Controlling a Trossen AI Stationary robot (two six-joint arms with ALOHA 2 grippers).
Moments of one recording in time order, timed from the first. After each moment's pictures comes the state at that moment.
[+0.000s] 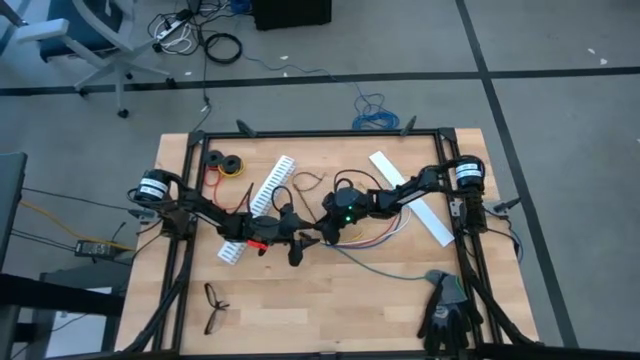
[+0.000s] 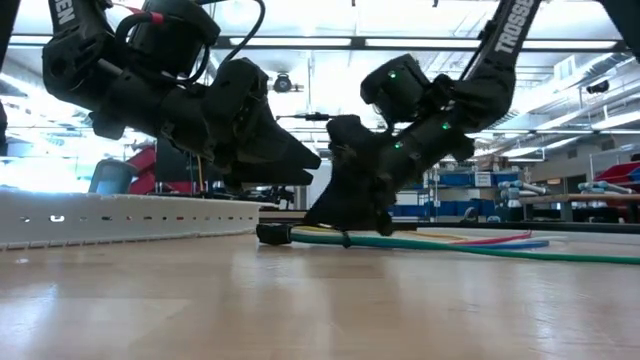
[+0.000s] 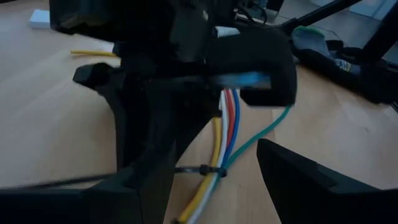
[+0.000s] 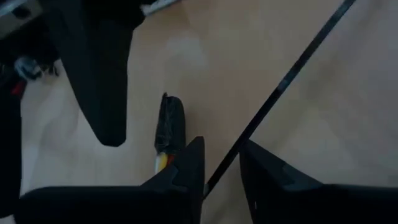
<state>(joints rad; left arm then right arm) -0.17 1.75 0.53 0.90 -0.28 -0.35 -0.07 1.98 0.86 0.57 -0.20 0.58</state>
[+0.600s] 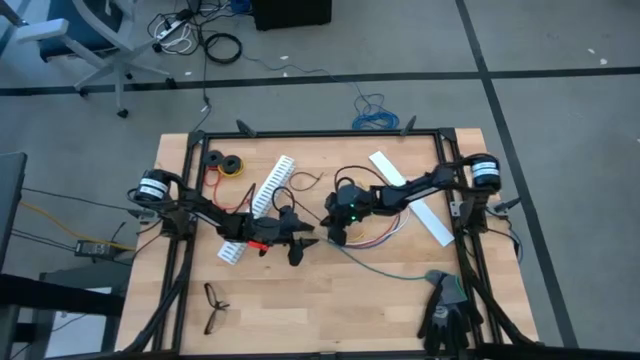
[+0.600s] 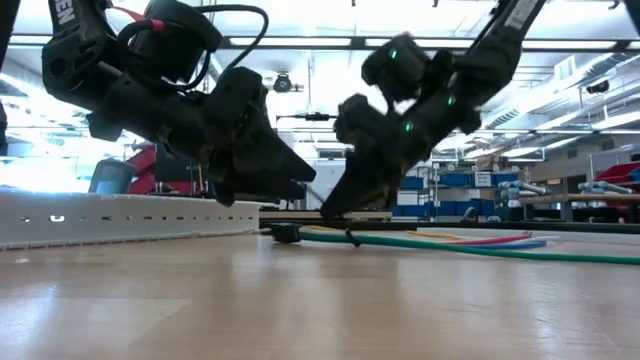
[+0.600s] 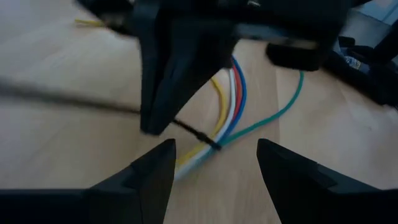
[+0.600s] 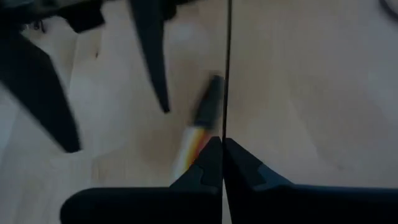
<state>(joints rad) -0.17 1.75 0.53 0.84 -0.28 -0.47 -0.06 1.84 0.88 0.34 -0.15 0.36</state>
